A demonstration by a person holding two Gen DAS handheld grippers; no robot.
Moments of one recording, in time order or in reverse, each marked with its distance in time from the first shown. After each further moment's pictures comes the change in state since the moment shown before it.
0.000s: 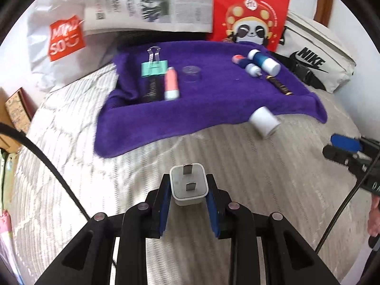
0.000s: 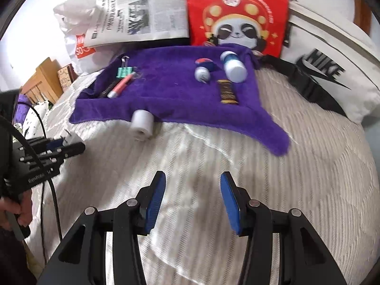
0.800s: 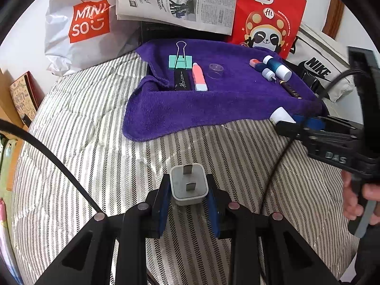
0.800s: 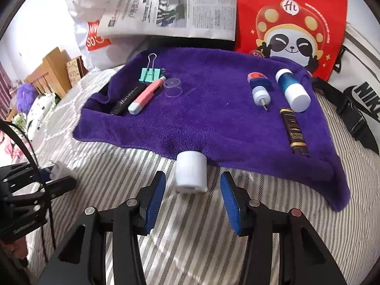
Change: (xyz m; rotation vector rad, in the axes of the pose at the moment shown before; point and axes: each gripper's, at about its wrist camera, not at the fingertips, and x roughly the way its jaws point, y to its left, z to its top) left arm -0.011 0.032 -0.015 -0.067 -0.002 -0.028; right arm 0.063 0.062 0.046 -0.083 0.003 0.018
